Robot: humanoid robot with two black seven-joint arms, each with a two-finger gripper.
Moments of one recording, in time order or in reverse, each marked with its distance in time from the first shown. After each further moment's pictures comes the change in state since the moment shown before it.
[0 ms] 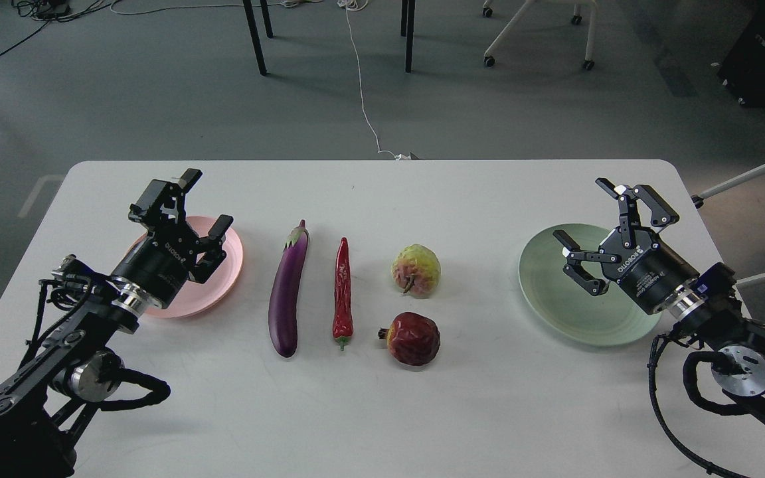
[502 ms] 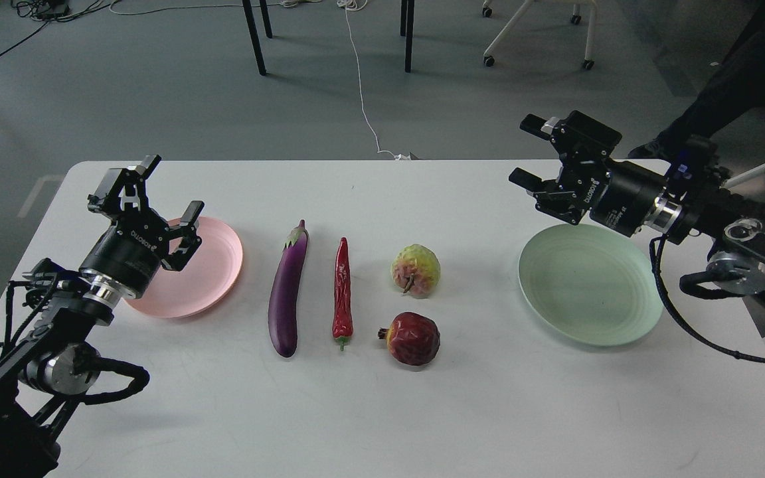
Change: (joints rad) left arm 0.002 0.049 -0.022 0.004 -0.162 -0.024 -0.002; right arm 0.406 -0.013 -0.115 0.014 -0.585 0.000 0.000
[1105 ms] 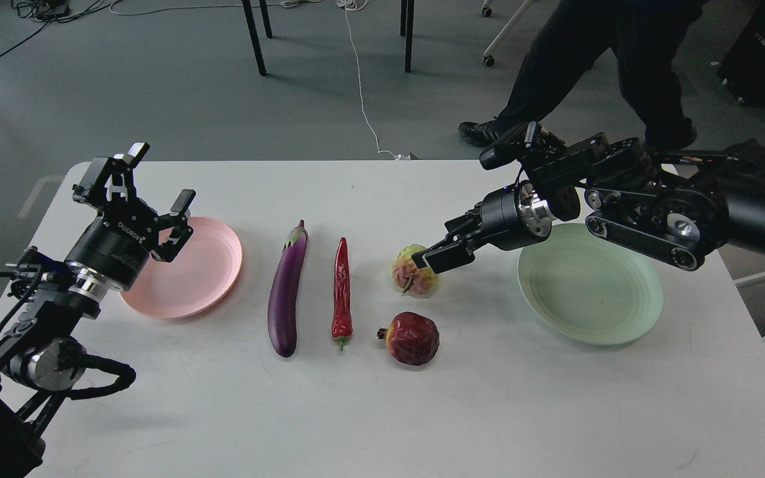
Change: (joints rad) left arm 0.000 0.041 0.000 -0.034 -0.004 -0.024 -0.021; right arm 0.471 0.347 -0.632 -0.166 -0.892 -0.144 0.000
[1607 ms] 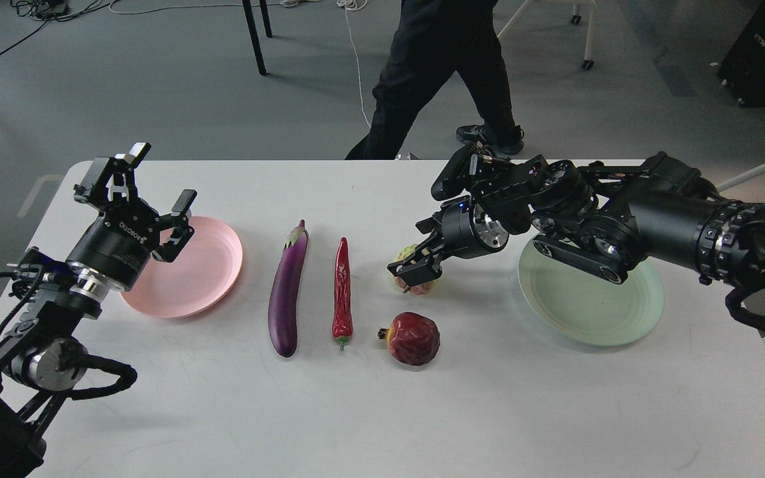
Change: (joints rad) left arm 0.000 -0.001 0.001 -0.002 0.001 0.003 0.000; right arm -0.021 0.209 -0.120 -0.211 -0.014 -0.155 0.000
